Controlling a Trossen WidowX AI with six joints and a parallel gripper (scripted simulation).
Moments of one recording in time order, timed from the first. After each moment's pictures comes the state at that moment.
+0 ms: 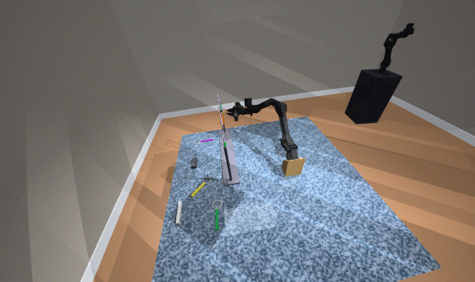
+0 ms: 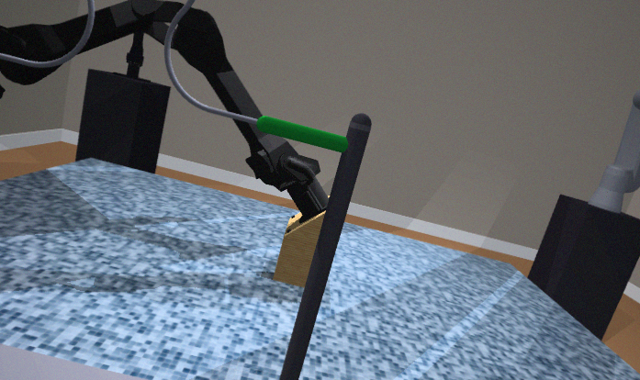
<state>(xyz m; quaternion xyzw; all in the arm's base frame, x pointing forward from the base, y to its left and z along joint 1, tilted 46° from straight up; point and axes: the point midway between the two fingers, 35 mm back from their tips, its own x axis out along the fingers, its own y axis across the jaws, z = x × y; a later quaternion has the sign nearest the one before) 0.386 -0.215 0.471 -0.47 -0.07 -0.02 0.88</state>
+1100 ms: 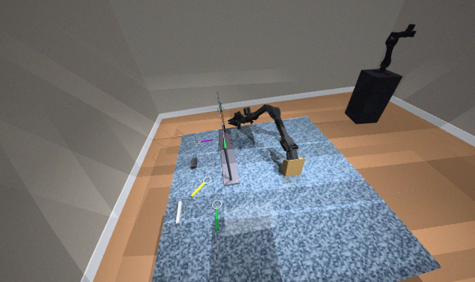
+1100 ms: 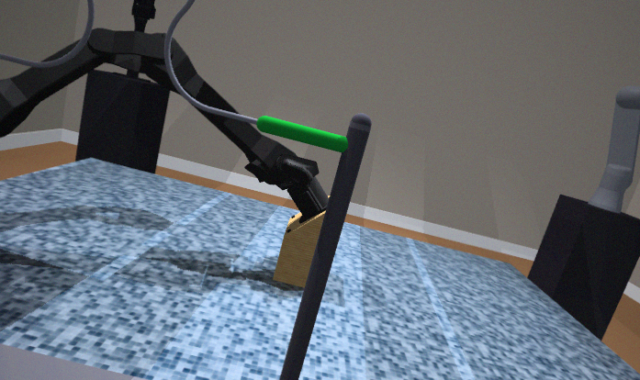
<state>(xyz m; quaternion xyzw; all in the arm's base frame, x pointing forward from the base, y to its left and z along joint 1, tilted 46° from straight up) 0.399 -0.283 0.403 -0.41 -0.04 0.09 0.91</state>
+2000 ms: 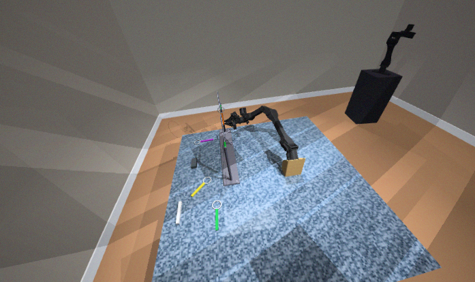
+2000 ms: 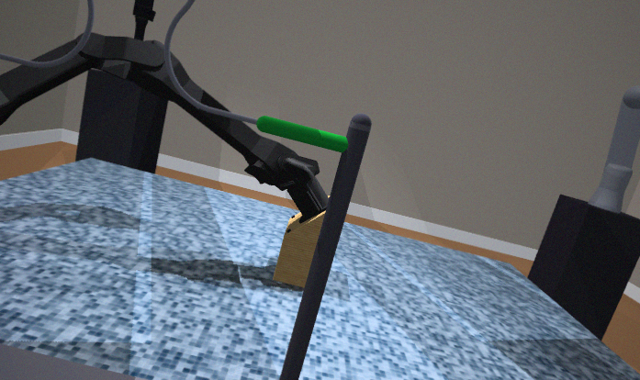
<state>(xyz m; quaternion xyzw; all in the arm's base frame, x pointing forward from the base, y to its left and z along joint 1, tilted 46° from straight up) 0.435 -0.281 0.409 -0.41 -0.04 0.08 0.91</state>
